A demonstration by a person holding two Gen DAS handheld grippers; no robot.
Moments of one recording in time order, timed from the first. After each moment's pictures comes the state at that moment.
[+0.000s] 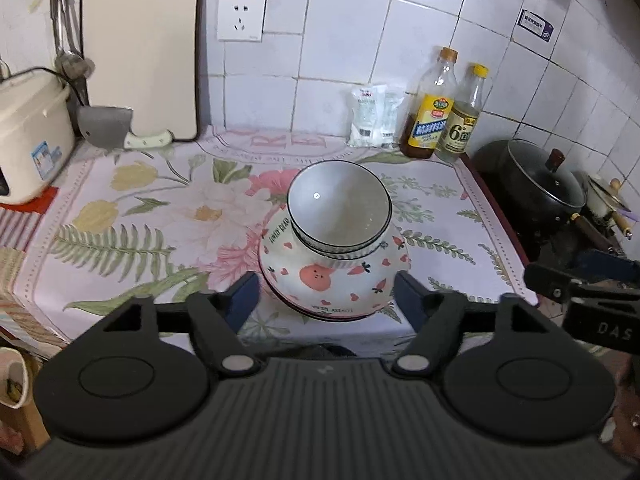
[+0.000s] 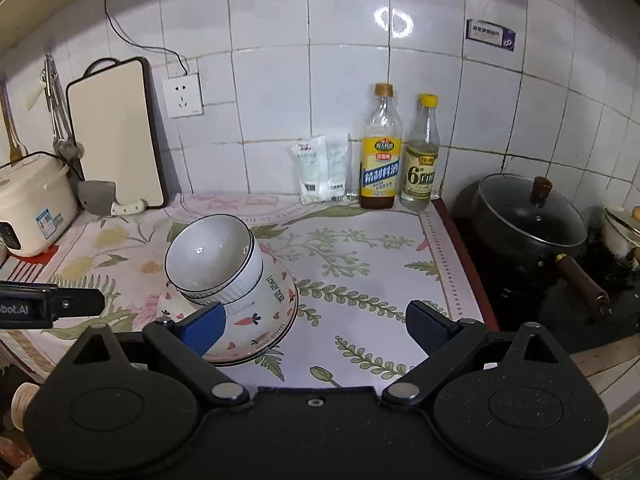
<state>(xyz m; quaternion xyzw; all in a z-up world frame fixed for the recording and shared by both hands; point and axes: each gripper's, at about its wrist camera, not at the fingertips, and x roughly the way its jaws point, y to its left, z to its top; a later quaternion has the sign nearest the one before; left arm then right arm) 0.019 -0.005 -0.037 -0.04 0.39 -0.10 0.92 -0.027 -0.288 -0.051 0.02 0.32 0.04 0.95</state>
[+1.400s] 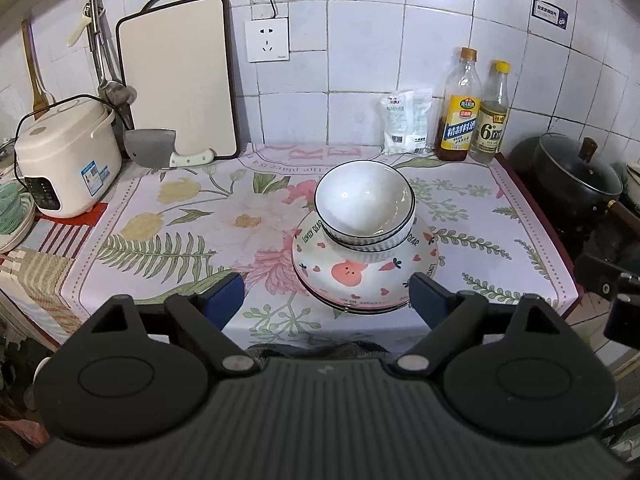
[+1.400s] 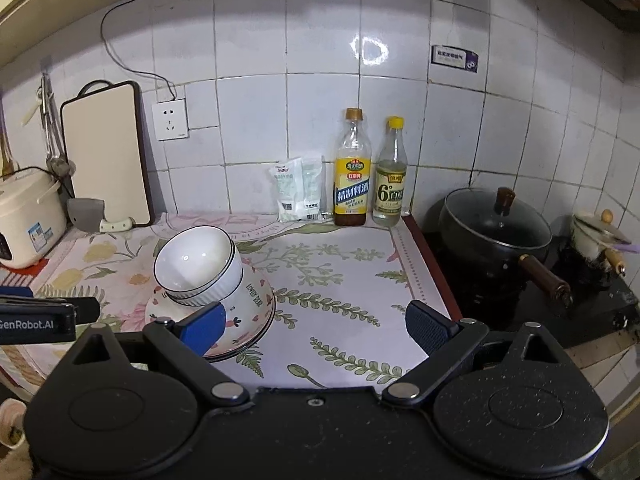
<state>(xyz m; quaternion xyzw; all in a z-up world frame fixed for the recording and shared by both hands) -0.017 -0.033 -0.041 0.01 0.36 -0.03 0.93 -0.069 -0.297 -0.050 0.02 0.28 0.01 0.96</state>
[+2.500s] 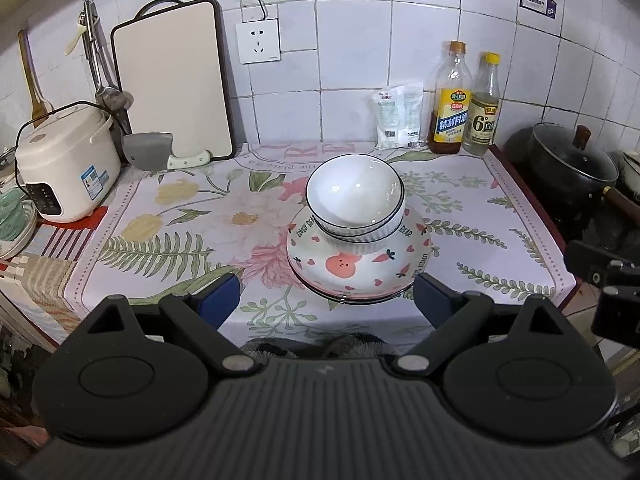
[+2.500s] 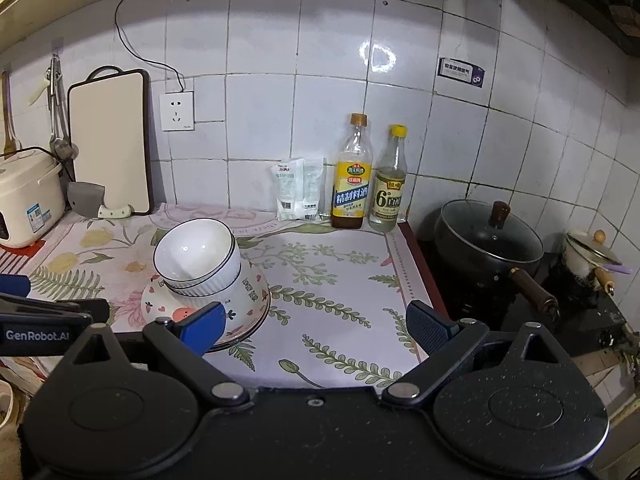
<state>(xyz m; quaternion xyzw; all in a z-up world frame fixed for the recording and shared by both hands) -0.029 -0.044 -0.041 0.03 0.36 -0.03 0.93 -0.078 -0.290 -0.043 -0.01 0.28 0.01 0.96</state>
